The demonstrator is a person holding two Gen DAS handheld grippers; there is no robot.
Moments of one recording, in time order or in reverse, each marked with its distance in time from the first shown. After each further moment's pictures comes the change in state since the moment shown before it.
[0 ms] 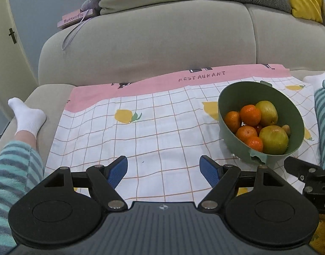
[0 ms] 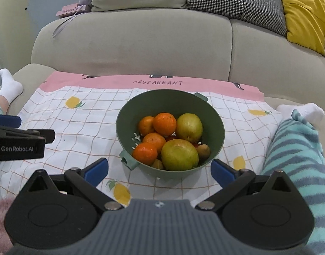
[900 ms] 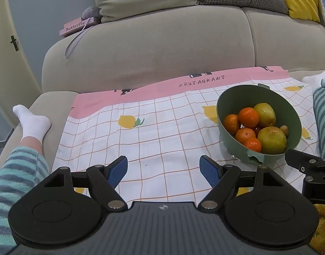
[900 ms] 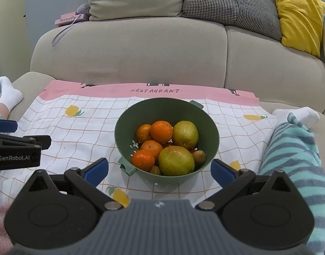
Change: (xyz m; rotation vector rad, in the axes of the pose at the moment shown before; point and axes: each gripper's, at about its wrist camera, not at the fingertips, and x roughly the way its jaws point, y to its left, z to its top) left arm -0.012 -0.002 0.001 0.021 -0.028 0.016; right arm -0.011 -0.003 0.000 0.015 -0.042 -0.010
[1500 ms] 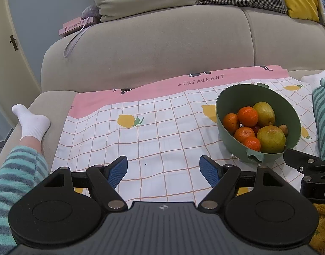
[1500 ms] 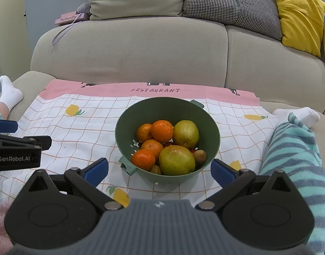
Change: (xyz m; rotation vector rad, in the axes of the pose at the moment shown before) left arm 0.000 -0.001 -0.001 -0.002 0.003 -0.001; right arm 0.001 0.000 0.001 -0.002 0.002 0.001
